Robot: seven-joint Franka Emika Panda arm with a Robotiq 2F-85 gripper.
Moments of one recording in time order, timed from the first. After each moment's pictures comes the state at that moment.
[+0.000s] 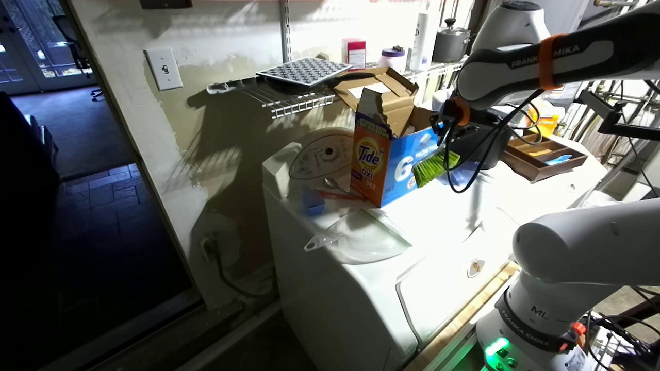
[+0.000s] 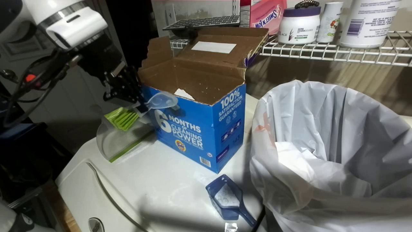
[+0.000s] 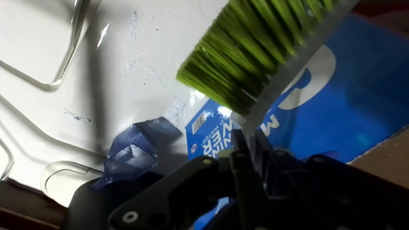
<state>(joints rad) -0.38 -0.77 0.03 -2.73 -0.08 2.33 0.63</state>
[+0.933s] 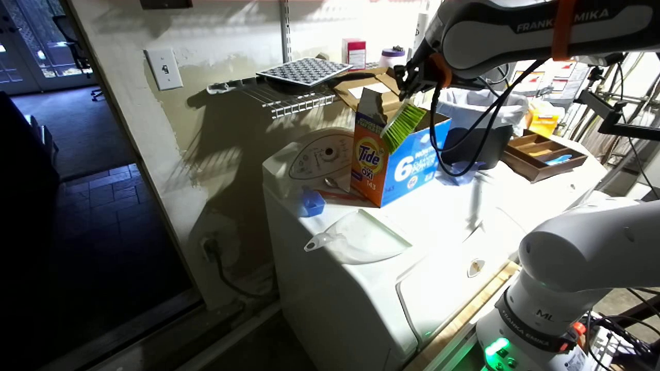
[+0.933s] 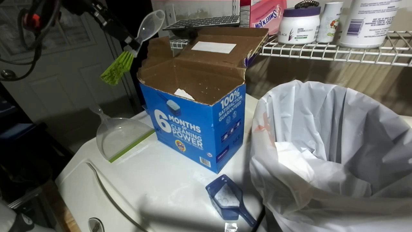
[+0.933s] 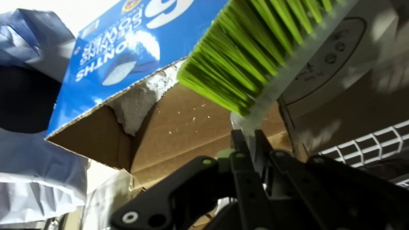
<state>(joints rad) -0.22 -0.78 0.13 -2.55 -0.08 2.41 0.50</state>
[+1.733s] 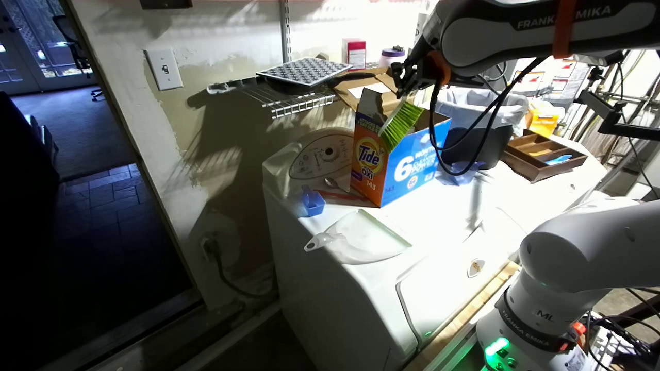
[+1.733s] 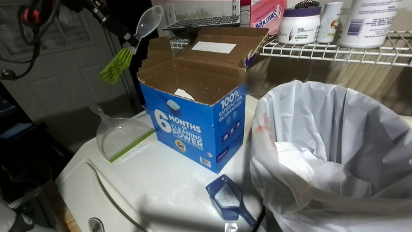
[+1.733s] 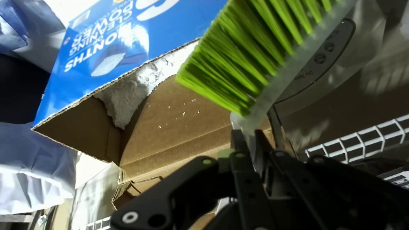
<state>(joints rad) -0.20 -0.78 0.13 -2.54 -0.08 2.41 0.49</state>
